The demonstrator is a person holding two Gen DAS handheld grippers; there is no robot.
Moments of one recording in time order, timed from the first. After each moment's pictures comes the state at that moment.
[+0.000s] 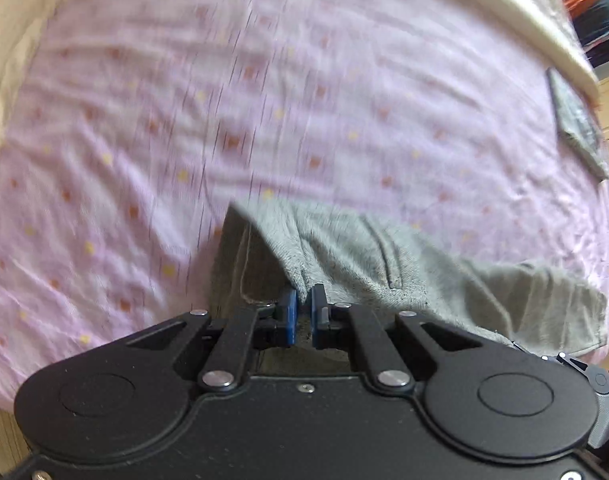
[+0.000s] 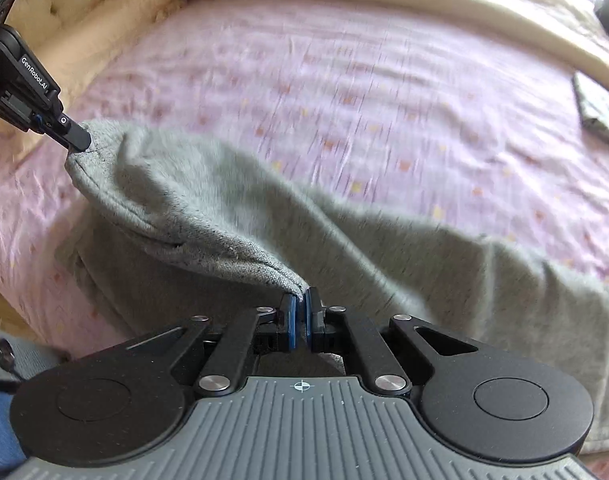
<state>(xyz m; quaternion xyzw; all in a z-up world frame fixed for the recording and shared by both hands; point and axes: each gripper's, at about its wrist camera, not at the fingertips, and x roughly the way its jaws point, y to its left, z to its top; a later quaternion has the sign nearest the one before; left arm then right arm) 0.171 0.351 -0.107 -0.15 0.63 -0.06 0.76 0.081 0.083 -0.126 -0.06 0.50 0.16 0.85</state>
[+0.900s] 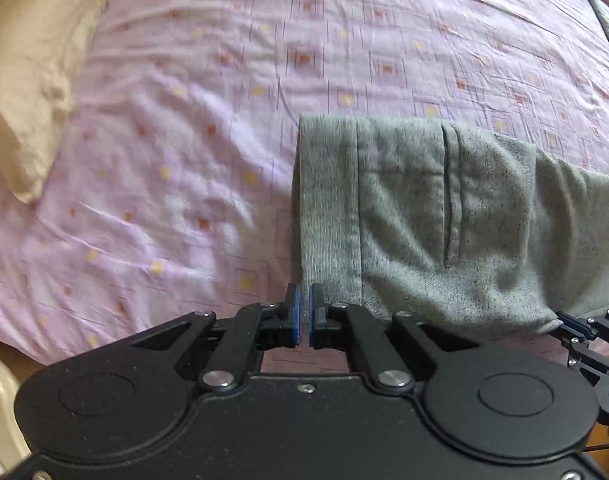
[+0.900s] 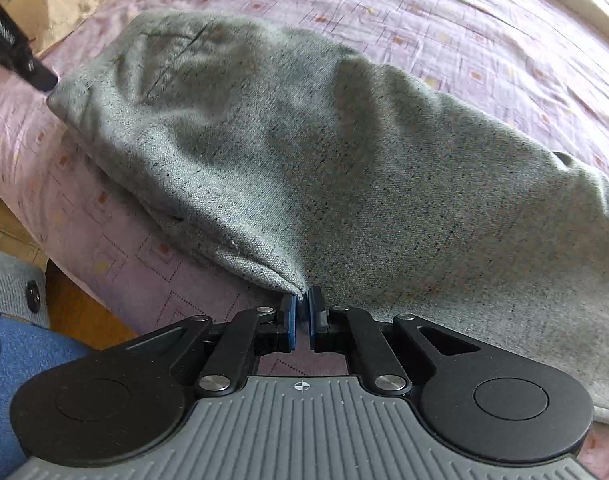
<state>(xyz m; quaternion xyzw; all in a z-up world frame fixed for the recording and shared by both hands) 0.098 0.337 -0.146 -0.01 0.67 0.03 0.75 0.042 0.116 -0.204 -0.13 0.59 0.19 0.77</state>
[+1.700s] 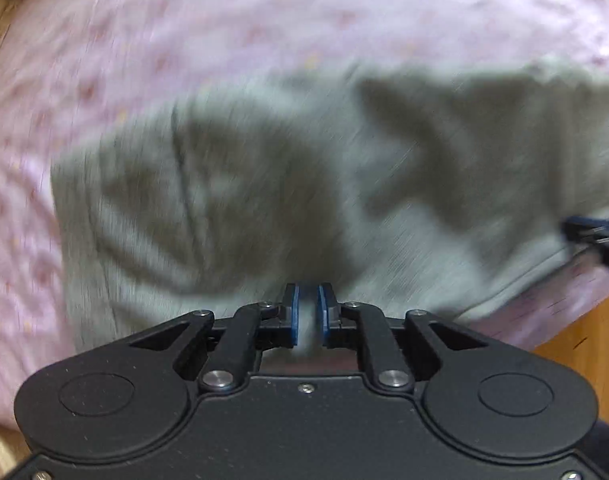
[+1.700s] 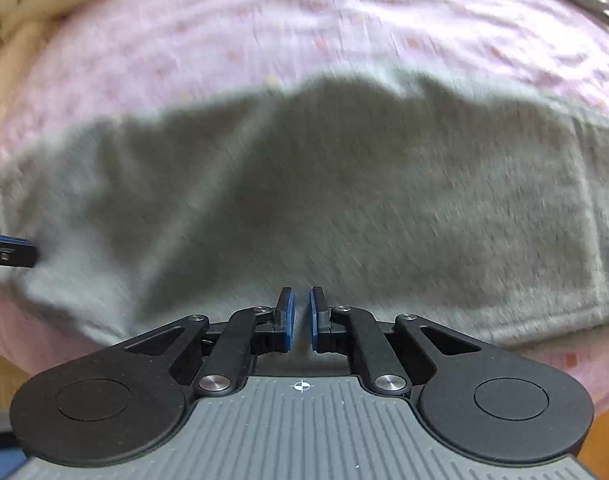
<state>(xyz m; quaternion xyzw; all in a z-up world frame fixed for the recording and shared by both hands) 0.100 0.190 -0.212 0.07 0.69 -0.06 0.72 0.064 -0.041 -0.215 0.04 0.61 0.05 0.79</state>
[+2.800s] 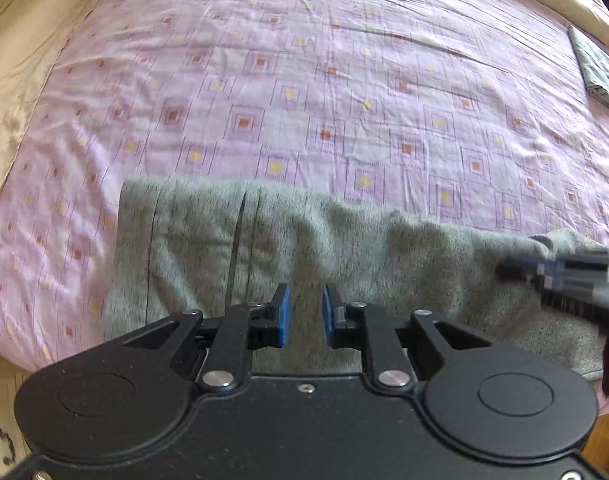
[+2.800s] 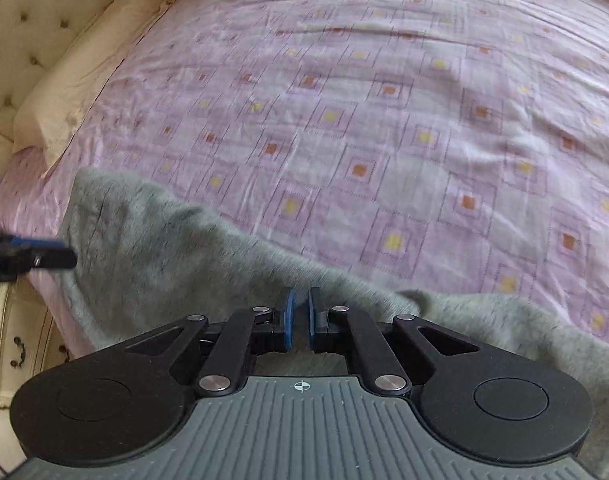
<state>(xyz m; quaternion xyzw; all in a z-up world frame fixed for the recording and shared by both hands) 0.151 0.196 -0.132 -0.05 0.62 0.05 0.78 0.176 -0.011 -0.186 -0.01 0.60 0.27 0.75</state>
